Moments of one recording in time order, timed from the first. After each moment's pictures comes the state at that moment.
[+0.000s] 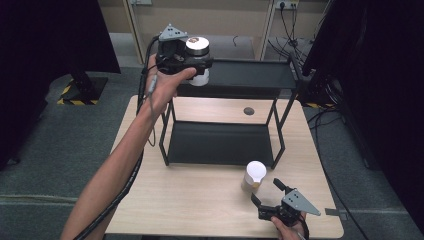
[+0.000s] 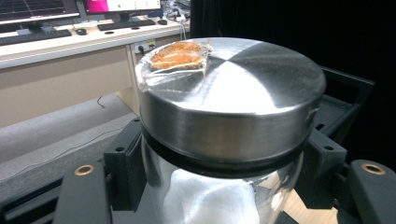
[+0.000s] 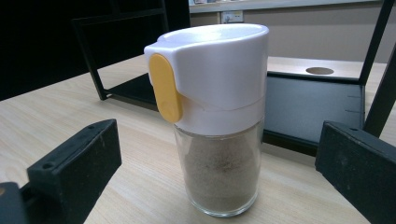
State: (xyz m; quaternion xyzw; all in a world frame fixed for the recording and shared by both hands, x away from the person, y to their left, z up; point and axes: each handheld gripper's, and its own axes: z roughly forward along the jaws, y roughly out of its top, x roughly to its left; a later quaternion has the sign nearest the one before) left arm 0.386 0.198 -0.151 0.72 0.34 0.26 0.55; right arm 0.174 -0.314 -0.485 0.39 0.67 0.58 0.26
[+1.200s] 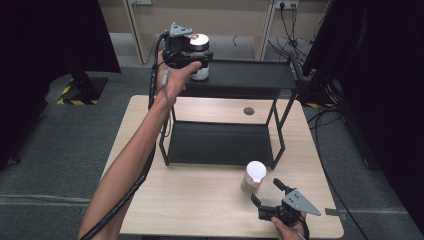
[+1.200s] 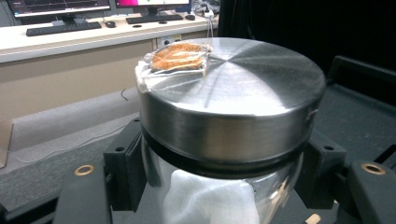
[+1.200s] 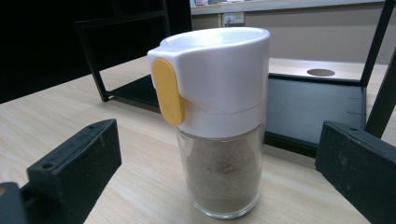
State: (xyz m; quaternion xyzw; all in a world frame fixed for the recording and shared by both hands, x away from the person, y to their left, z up) left arm 0.410 0.177 -0.162 0.70 0.39 0.29 0.52; right arm 0.173 -0.315 -0.485 0.39 0.67 0.58 0.26
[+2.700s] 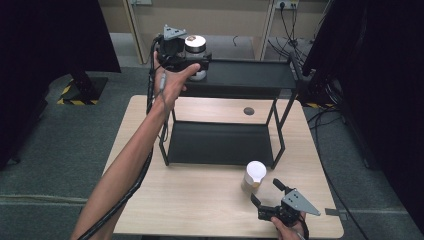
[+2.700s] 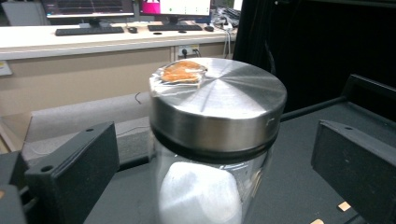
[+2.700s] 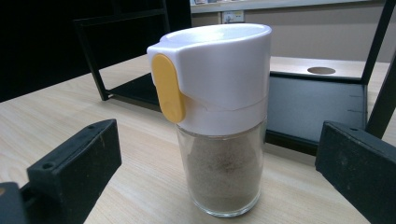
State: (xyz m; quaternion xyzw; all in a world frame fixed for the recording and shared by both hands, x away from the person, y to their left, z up) left arm 0.388 0.175 -0.168 0.66 0.43 0.30 0.54; right arm 0.174 -0.314 -0.486 0.39 0.67 0.58 0.26
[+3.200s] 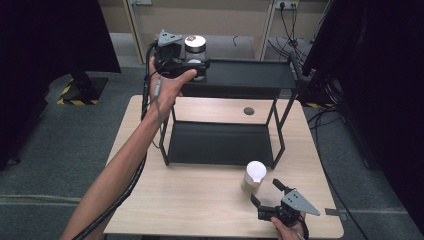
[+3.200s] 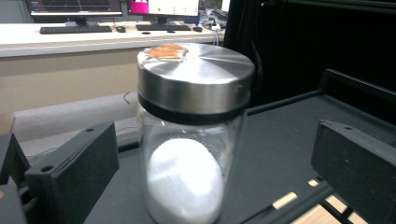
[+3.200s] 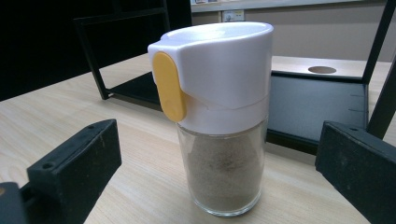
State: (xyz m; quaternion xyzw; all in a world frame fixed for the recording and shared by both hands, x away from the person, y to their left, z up) left arm 0.376 0.191 -0.176 0.67 0.40 0.29 0.56; right arm 0.174 -0.313 -0.486 0.39 0.67 0.58 0.26
